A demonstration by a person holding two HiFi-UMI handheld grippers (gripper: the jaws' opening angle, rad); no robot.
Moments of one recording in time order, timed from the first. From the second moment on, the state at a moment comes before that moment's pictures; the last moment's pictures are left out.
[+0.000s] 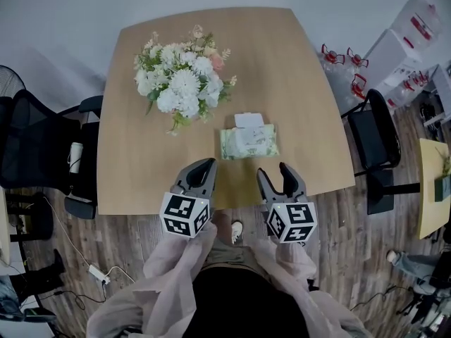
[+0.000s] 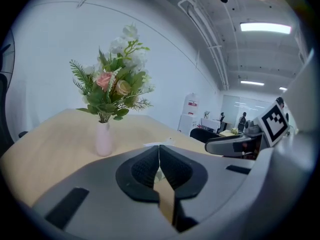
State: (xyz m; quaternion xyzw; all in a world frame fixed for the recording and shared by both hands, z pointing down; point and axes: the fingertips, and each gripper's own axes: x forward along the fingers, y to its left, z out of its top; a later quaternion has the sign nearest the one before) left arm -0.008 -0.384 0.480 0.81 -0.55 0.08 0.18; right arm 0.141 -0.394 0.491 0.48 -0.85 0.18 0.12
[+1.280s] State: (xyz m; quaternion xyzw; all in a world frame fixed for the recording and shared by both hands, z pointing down) left arm -0.029 -0.439 0.536 0.78 -0.56 0.11 0.24; right arm 0.094 -0.484 0.546 0.34 -0.90 0.13 0.25
